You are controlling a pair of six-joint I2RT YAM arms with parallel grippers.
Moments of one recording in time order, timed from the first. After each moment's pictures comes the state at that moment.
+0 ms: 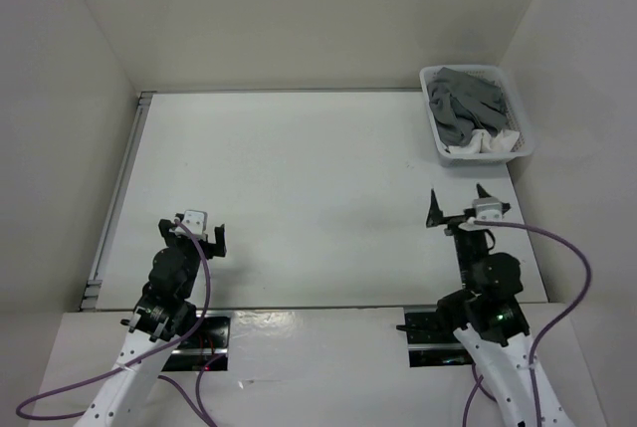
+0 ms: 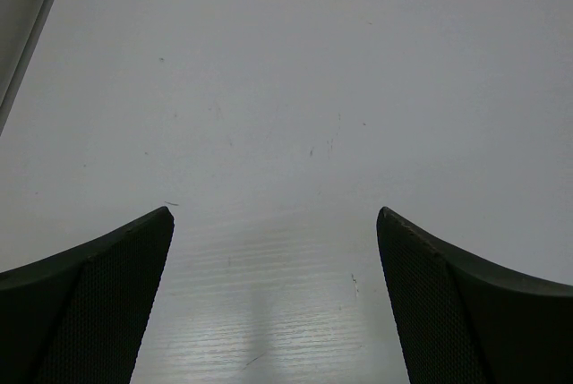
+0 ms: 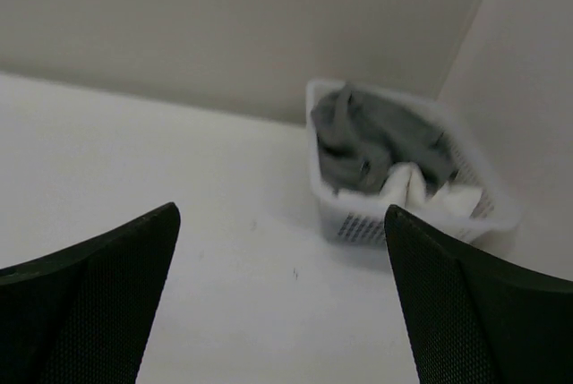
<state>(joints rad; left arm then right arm) -0.31 0.02 0.04 -0.17 -0.26 0.07 0.37 0.02 0.26 -0.02 0.30 -0.24</state>
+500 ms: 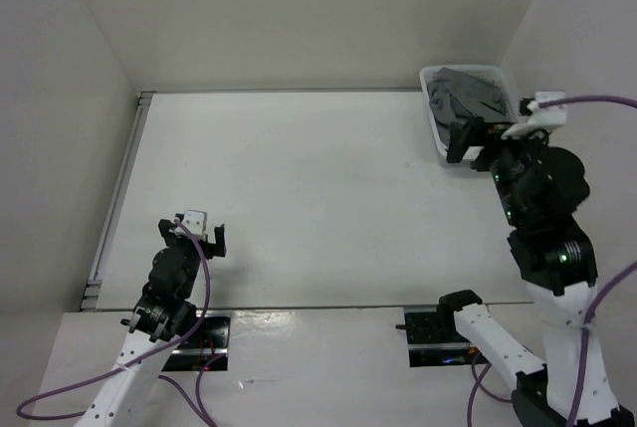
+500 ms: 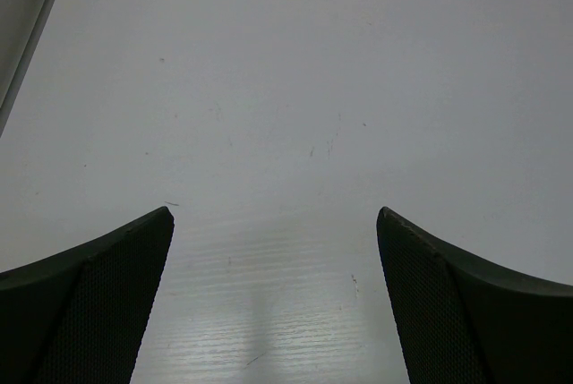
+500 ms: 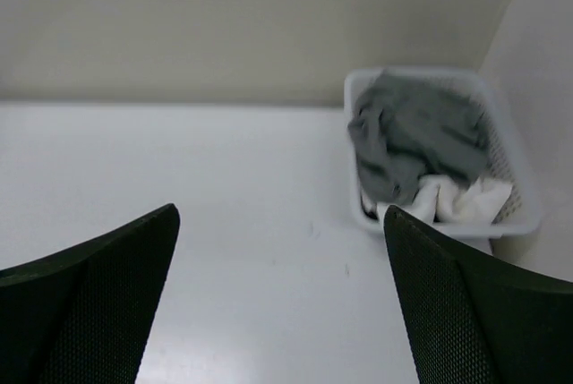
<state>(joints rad) -0.31 0.01 0.04 -0.17 -0.26 0.07 0.23 0.75 1.34 -0.53 0.22 0.05</state>
